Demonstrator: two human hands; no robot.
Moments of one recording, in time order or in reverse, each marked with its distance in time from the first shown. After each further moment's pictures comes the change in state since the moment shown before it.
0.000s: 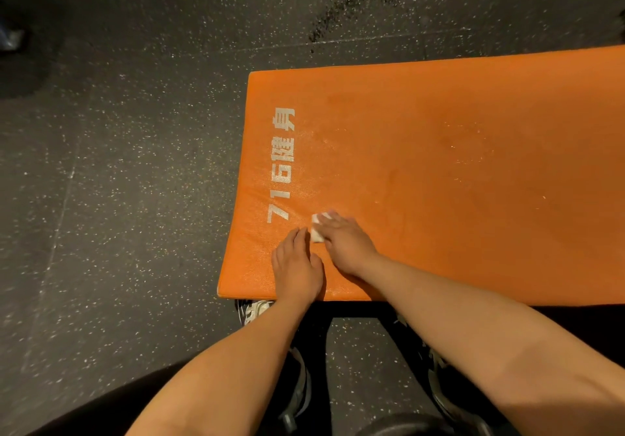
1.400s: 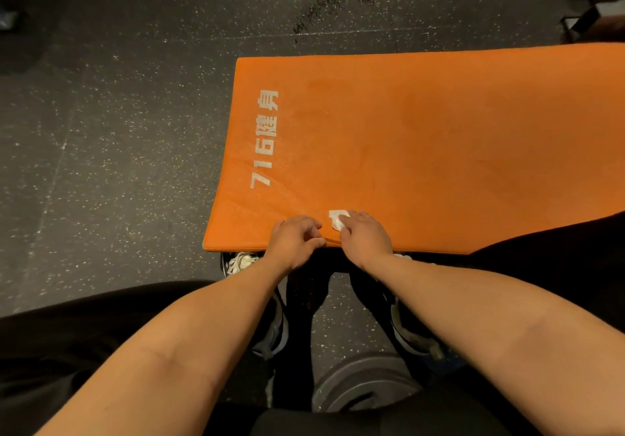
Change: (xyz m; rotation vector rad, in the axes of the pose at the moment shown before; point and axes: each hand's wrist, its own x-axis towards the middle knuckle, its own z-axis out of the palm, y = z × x) left_hand -0.044 0.017 -0.019 -0.125 -0.283 0.289; right_hand -0.123 0.006 -0.014 0.010 0.014 0.357
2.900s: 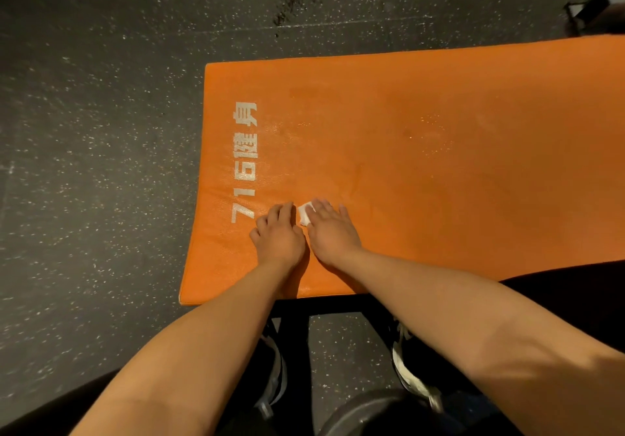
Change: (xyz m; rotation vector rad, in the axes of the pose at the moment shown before) left_hand 0.077 -0.004 -0.004 0.239 0.125 -0.356; right_hand 0.096 -0.035 0.009 -0.190 -0.032 -0.141
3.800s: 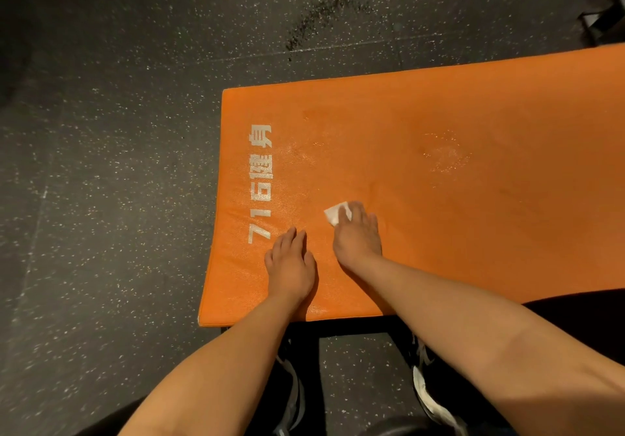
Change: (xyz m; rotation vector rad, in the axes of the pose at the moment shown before) left_hand -0.006 -0.024 0.006 -0.057 -0.007 0.093; right_hand 0.020 0.010 -0.009 0.064 0.145 0.185
